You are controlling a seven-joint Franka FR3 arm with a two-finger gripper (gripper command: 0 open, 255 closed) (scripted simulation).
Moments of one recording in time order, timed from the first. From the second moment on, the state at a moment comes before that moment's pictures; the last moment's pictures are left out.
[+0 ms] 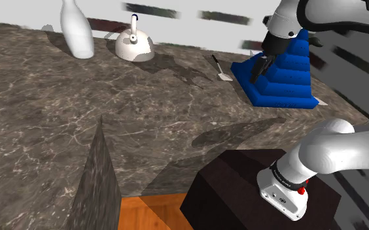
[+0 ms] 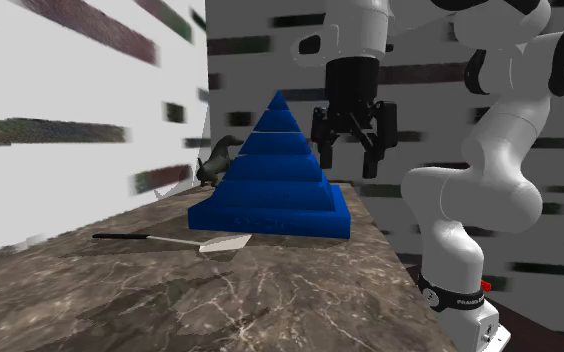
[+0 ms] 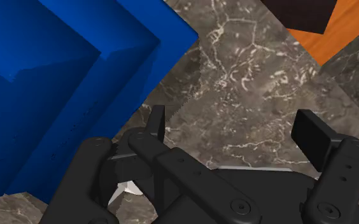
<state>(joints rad) -0.02 -0.80 0.06 -2.44 -0.01 1.64 -0.11</state>
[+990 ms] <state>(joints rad) -0.15 -0.32 0.06 -2.20 -0.01 1.91 0.16</state>
